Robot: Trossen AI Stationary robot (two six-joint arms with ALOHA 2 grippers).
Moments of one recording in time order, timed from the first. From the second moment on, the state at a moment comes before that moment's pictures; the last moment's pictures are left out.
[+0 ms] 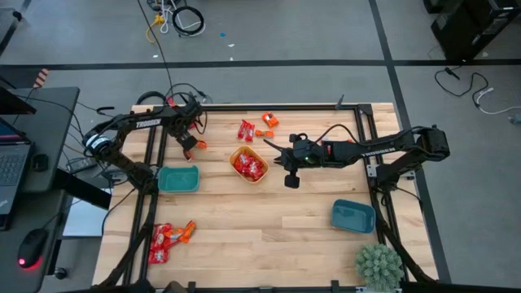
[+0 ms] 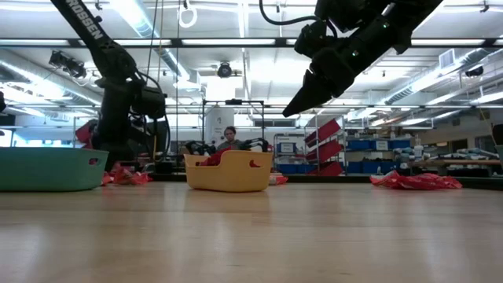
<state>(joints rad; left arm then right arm) 0.91 1.50 0.76 -0.71 -0.48 0.10 -0.08 1.47 0.84 -0.01 0.13 -0.08</state>
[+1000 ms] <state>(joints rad) 0.90 1.62 0.82 -0.73 -0.40 -0.03 -0.08 1.47 0.84 0.03 0.13 -0.11</state>
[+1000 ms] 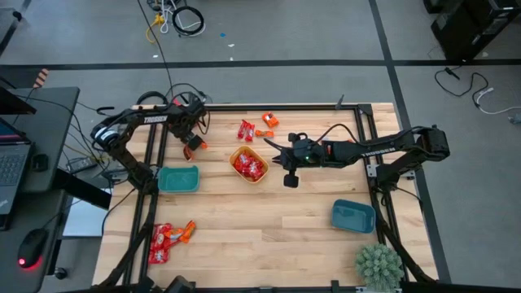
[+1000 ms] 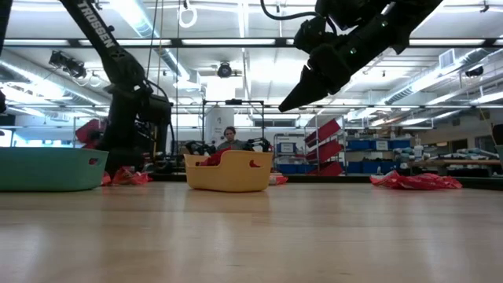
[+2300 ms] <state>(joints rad) 0.90 1.72 1.02 -0.85 -0.45 0.12 -0.08 1.47 0.84 0.02 0.13 -0.11</state>
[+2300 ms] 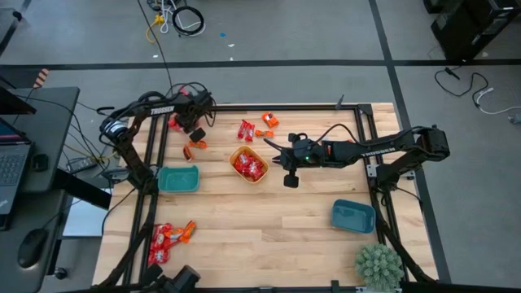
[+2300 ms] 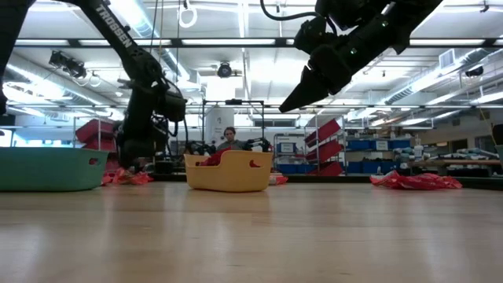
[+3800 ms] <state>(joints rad) 0.92 1.90 1.11 -0.89 -0.58 0.13 -0.08 1.47 0.84 0.02 0.13 -0.11</state>
